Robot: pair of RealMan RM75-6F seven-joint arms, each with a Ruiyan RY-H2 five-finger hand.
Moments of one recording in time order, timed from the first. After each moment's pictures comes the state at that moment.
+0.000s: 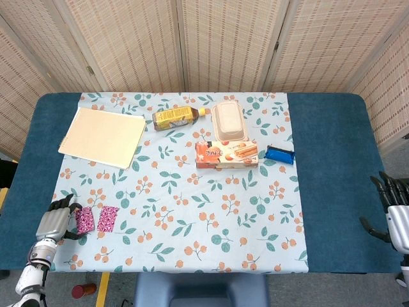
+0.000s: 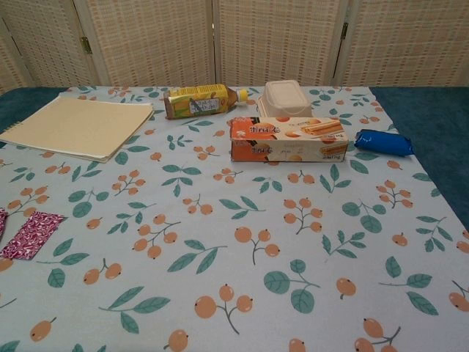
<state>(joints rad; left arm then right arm) -0.38 -1.30 -0.03 -1.54 0.93 1.03 0.29 0.05 -1.05 0.07 -1.56 -1.50 1.50 0.12</state>
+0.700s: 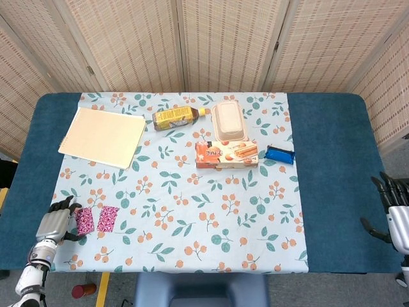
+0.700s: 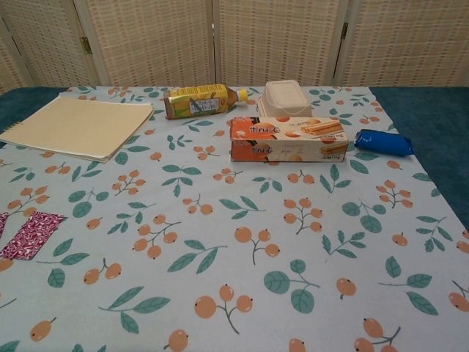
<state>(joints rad) -0.38 -1.30 -0.03 -1.55 0.91 1.01 0.31 0.05 -1.05 0.07 -1.55 -1.50 1.50 0.14</state>
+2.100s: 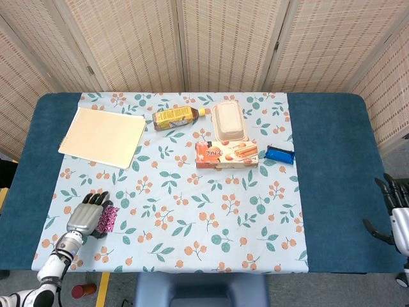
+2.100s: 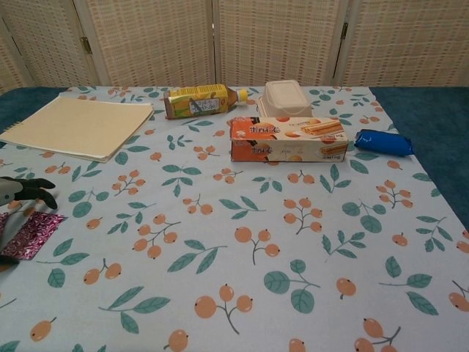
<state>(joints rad) -0.51 -1.35 0.00 -1.56 1.01 0.93 0.47 0.04 -1.05 0.07 -1.54 -1.49 1.50 0.15</state>
